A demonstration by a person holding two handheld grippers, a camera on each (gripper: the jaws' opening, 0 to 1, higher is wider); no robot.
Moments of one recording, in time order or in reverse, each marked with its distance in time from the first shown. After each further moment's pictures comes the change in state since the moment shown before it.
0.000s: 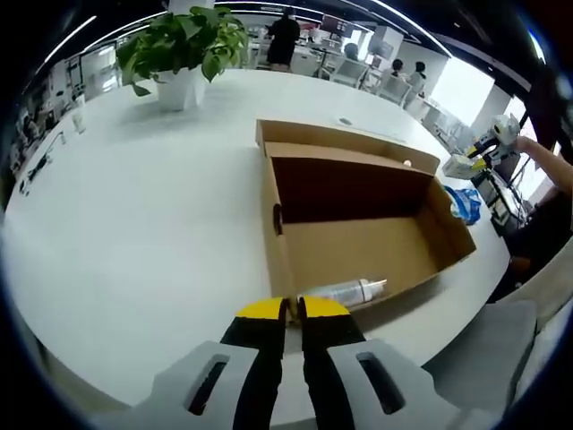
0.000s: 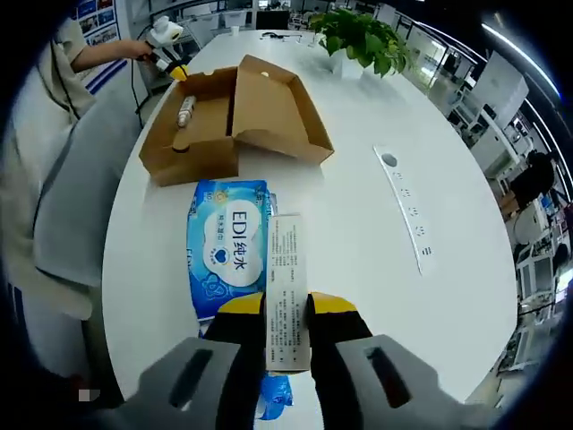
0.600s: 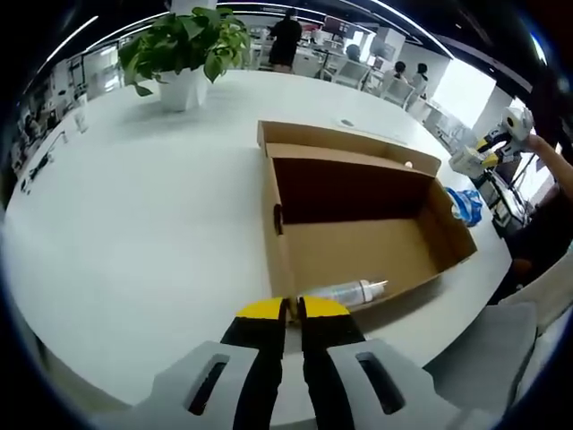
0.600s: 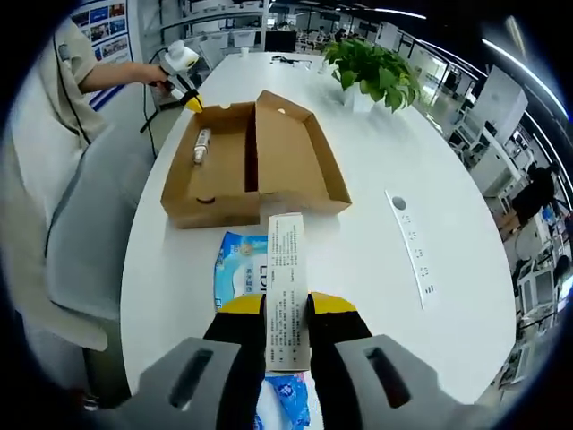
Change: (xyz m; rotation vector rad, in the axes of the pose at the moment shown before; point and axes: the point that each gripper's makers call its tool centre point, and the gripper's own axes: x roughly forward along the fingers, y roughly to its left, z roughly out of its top) left arm -0.001 -0.001 0.000 -0.003 -0.011 0.006; right arm -0.016 0.023 0.058 -0.023 -0.102 0.001
